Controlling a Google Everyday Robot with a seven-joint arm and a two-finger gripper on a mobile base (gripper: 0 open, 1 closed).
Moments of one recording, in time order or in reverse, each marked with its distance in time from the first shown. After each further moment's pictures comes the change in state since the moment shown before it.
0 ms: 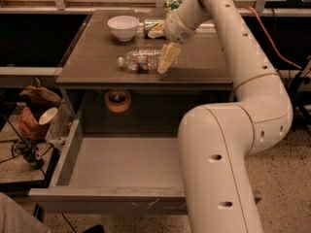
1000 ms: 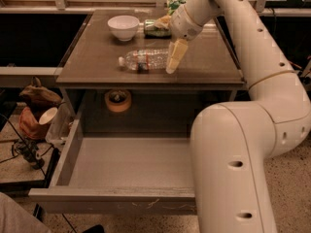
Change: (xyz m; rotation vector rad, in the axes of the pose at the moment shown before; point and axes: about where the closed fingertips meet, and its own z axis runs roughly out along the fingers) arm -0.002 0.010 -0.028 0.028 -0.012 -0.008
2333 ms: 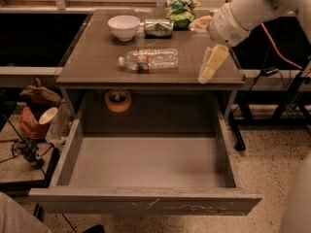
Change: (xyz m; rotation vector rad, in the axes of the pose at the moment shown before) arm 0.021 0.090 -0.101 0.097 0.087 0.129
